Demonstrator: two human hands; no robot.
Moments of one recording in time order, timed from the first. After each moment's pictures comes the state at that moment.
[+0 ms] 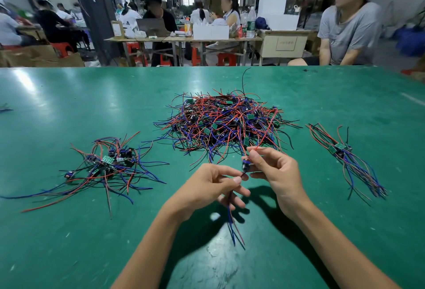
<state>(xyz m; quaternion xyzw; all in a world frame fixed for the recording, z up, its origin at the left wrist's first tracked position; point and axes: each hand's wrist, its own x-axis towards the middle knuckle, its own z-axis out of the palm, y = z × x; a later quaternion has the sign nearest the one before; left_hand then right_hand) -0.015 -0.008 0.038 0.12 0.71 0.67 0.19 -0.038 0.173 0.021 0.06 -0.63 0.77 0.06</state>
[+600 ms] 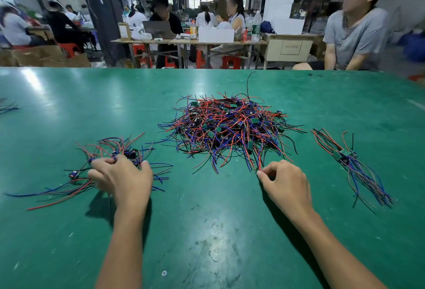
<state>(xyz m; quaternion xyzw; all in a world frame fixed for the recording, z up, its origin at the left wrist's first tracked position) -0.033 -0.113 0.027 -0.36 0.85 0.26 -0.26 -0.055 0.190 -0.001 -0.04 -0.95 0.25 0.17</state>
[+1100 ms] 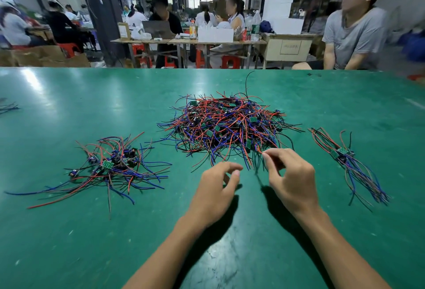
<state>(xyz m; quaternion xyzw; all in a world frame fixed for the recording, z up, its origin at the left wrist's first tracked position) -0.020 0.013 0.009 0.13 0.85 0.49 -0.13 -0.050 0.200 0.008 0.17 -0.83 0.31 0.43</state>
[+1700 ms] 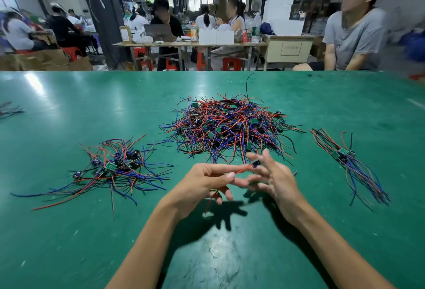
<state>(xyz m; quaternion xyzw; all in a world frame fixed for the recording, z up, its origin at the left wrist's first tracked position) -0.024 -0.030 0.033 0.15 0.66 0.71 0.19 -0.035 0.171 0.024 0.01 -0.66 0.75 -0.04</state>
